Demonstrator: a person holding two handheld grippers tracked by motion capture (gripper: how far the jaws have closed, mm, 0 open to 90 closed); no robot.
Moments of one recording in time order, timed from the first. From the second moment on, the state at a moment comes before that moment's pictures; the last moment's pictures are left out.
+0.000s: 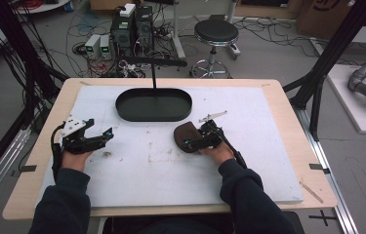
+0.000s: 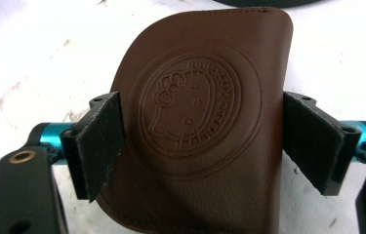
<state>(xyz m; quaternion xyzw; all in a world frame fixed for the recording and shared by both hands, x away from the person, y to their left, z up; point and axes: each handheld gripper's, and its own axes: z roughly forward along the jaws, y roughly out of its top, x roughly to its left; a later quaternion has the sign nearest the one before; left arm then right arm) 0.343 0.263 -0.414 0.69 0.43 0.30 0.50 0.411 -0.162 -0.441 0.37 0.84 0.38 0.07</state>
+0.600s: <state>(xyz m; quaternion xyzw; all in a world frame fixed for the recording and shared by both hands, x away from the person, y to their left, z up) 0.344 0.264 -0.415 0.69 0.43 0.29 0.50 0.395 -0.153 -0.421 0.28 0.86 0.40 0.11</state>
